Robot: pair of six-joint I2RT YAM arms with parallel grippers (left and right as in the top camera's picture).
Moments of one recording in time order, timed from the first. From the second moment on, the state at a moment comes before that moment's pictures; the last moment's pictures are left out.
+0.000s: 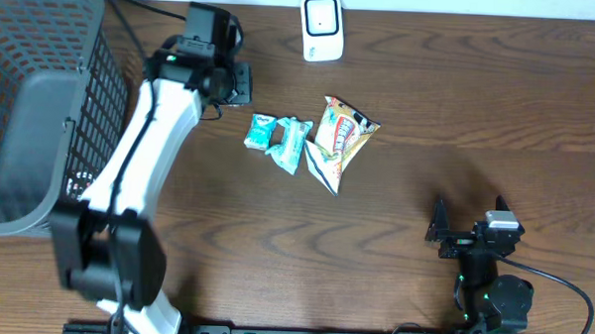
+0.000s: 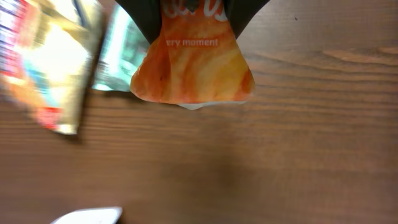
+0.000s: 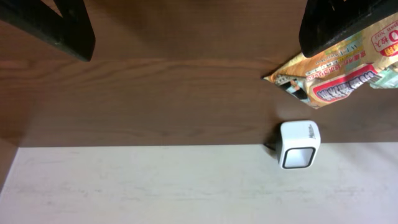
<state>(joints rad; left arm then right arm) -0.20 1.83 1.58 -0.81 0.05 -0.22 0.01 0.02 0.01 -0.07 -0.01 0.03</state>
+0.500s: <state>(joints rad) -0.20 2.08 1.58 -0.79 -0.04 -0.20 0.01 0.02 0.01 -0.07 -0.01 0.03</state>
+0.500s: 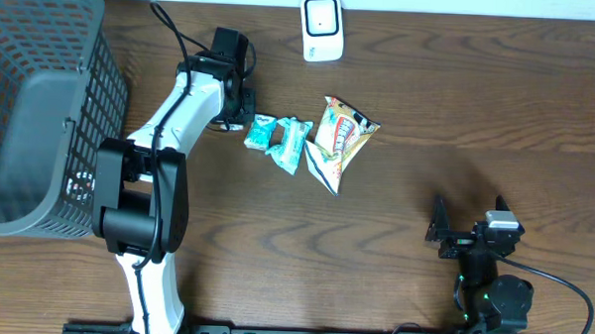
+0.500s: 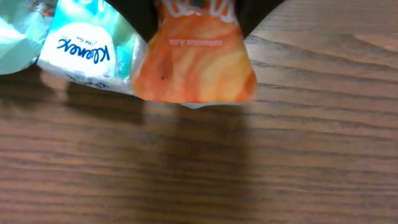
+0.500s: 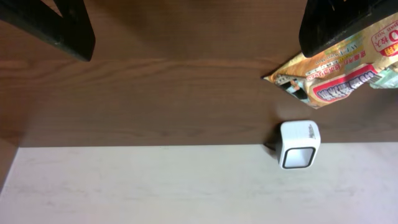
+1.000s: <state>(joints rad) -0.17 1.66 1.58 -0.69 -0.04 -0.20 0.01 0.02 0.01 -0.07 -0.01 0.03</state>
